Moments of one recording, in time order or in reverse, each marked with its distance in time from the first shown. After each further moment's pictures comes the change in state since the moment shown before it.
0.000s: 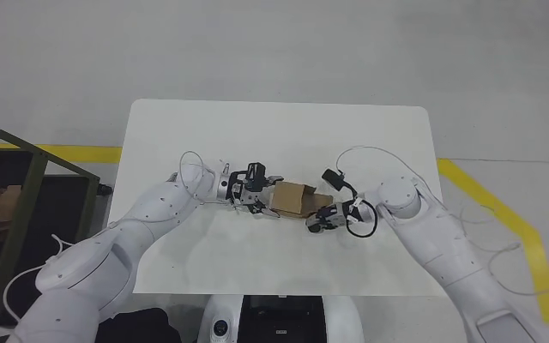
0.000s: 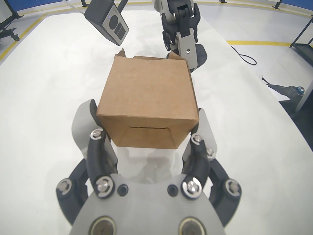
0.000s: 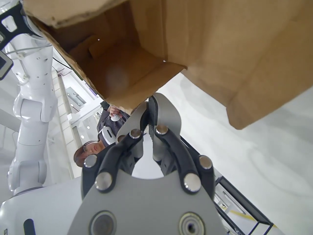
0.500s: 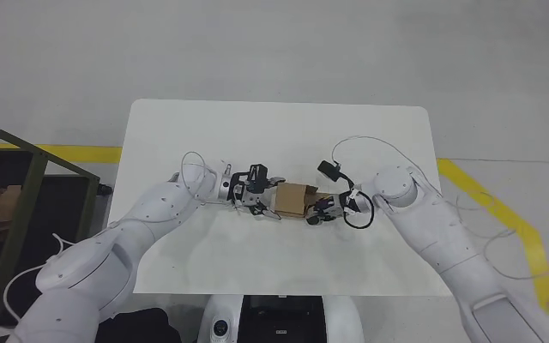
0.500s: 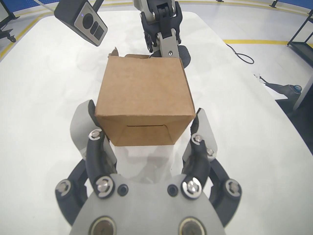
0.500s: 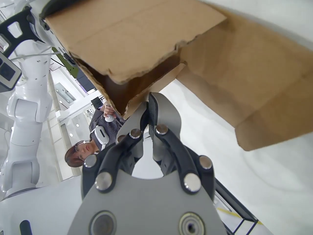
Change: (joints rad) left arm -0.002 -0.002 0.010 -0.014 0.003 -0.008 -0.008; right arm 0.094 -0.026 -0.059 0.082 -0.013 -0.057 0.019
